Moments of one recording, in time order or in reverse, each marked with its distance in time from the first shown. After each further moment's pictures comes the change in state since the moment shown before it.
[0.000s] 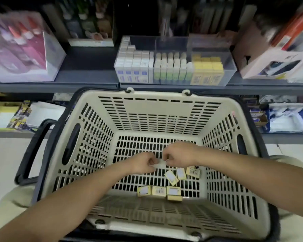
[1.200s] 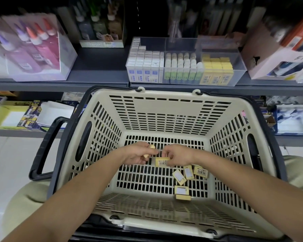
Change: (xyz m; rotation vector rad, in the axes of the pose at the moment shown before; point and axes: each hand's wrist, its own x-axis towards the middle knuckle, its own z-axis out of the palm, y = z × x) left_hand -0.010 -0.019 -0.036 -0.880 -0.104 -0.227; right_hand 0.031 -0.009 0.022 0.498 -0.057 0.100
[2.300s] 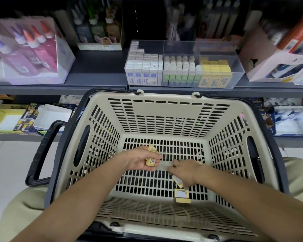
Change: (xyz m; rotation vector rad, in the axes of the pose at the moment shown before) left_hand 0.012 -0.005 0.004 -0.193 -0.061 -0.004; right_hand 0.008 0.041 0.033 -0.821 -0.131 -0.046
